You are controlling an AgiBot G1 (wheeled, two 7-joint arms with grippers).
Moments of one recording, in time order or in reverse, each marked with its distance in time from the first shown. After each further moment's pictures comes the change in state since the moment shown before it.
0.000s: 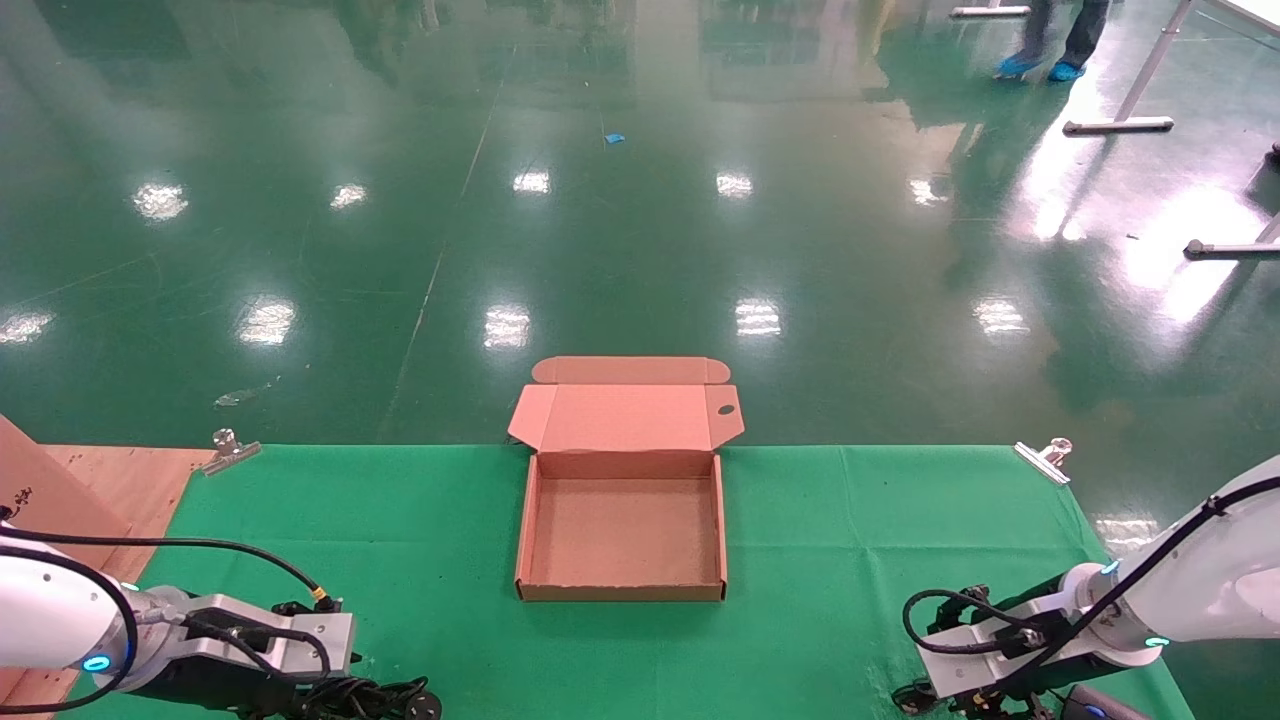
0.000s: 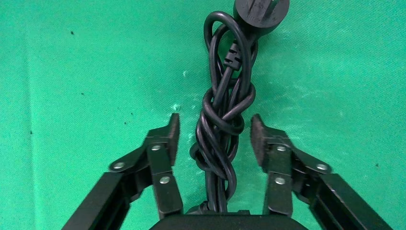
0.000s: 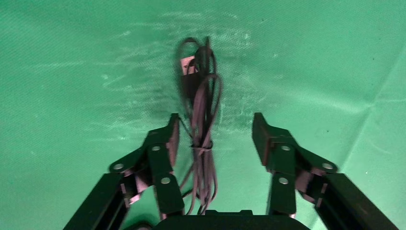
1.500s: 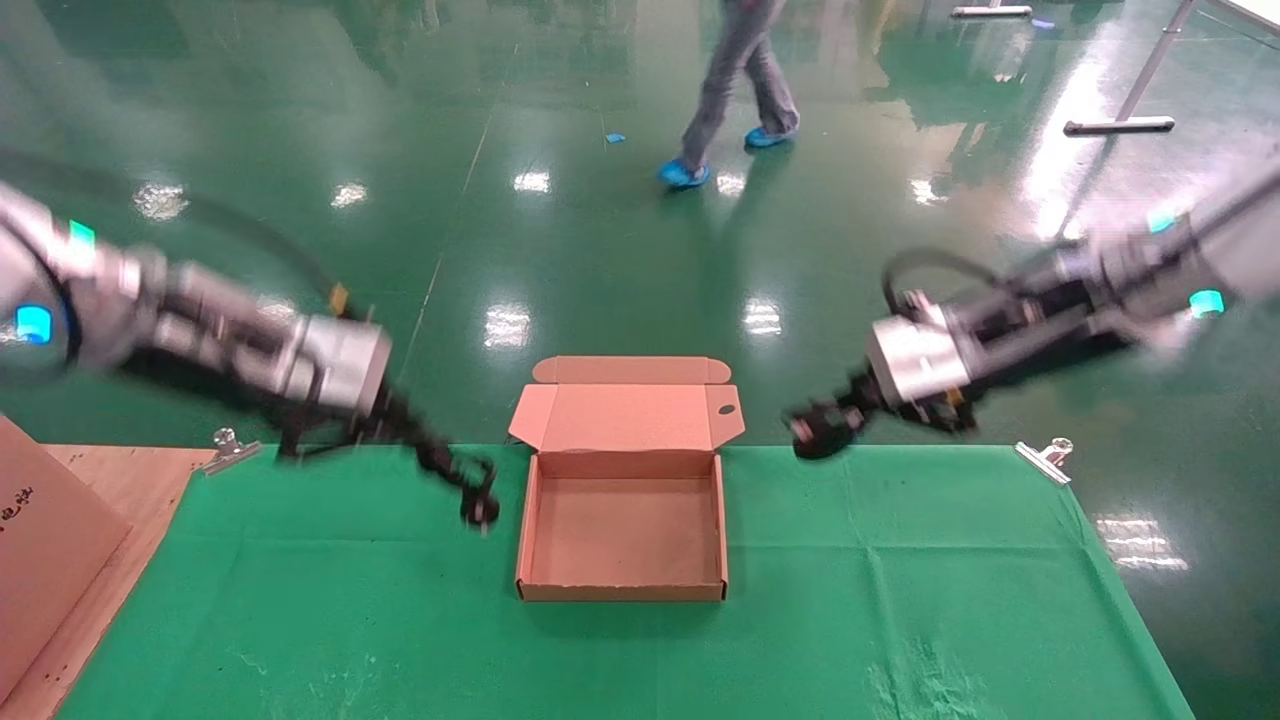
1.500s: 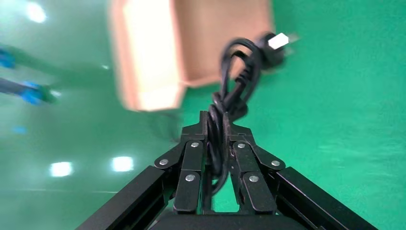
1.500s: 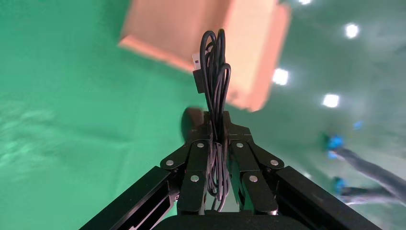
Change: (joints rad) left arm -0.424 0.021 0.007 -0.329 0.023 0.326 -0.135; right arm 0.448 -0.024 0.067 0.100 0.094 -0.315 0.053
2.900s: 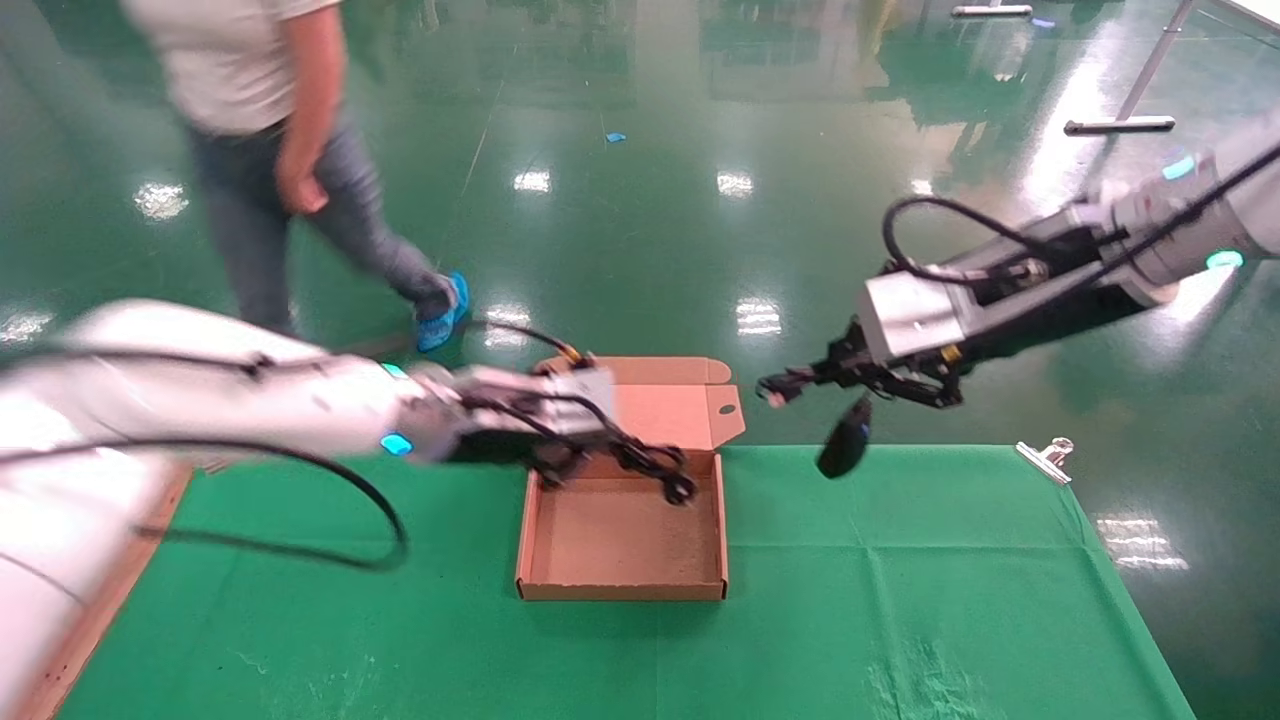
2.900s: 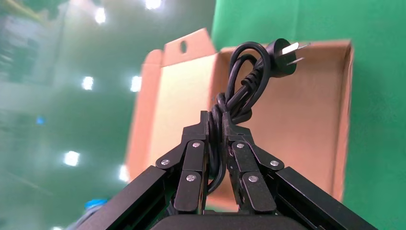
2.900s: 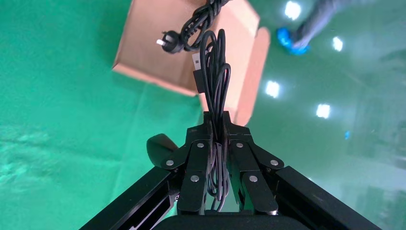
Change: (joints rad) left arm 0.355 0.197 -0.012 -0.194 -0.007 -0.543 -0.353; right arm 0.021 0.030 0.017 0.096 0.031 -0.061 0.078
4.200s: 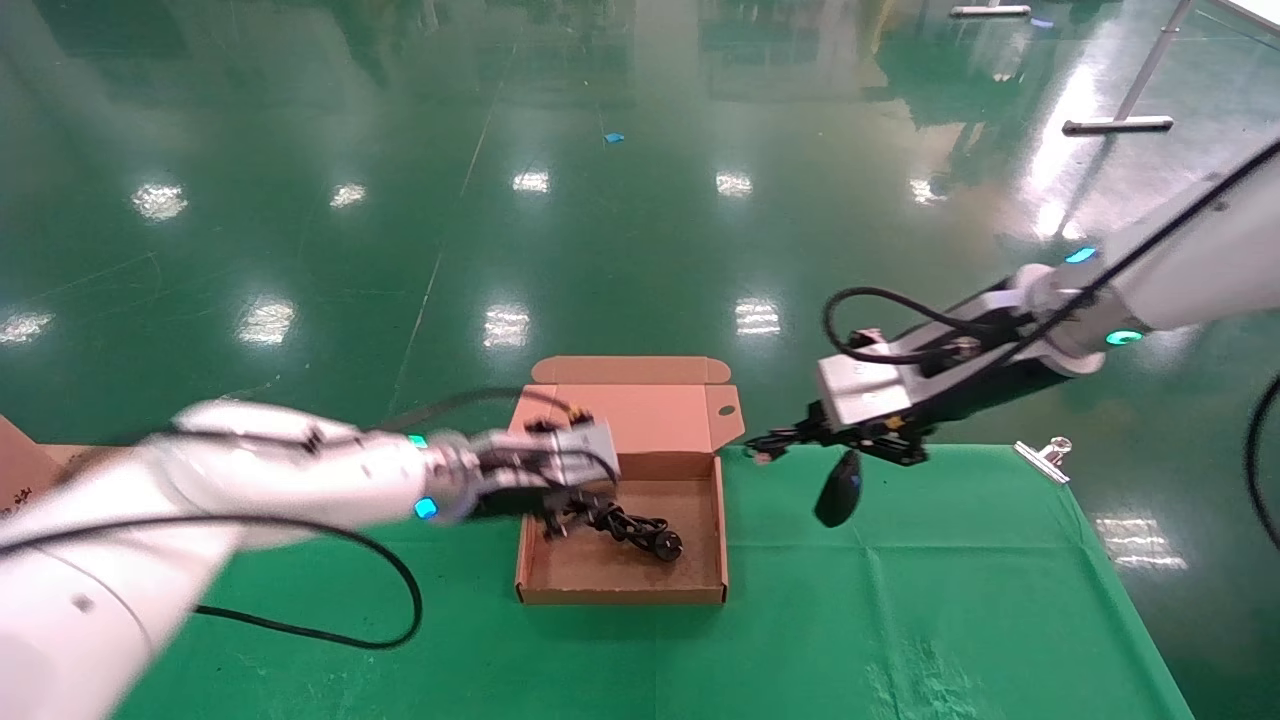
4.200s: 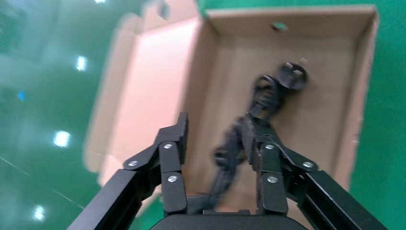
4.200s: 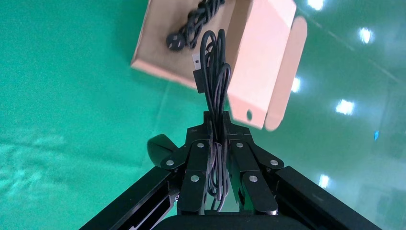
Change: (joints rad) left arm 0.041 0.014 0.216 0.235 -0.362 -0.165 0.190; right arm -0.078 -0.089 -0.020 -0.059 -0.026 0.085 -0.015
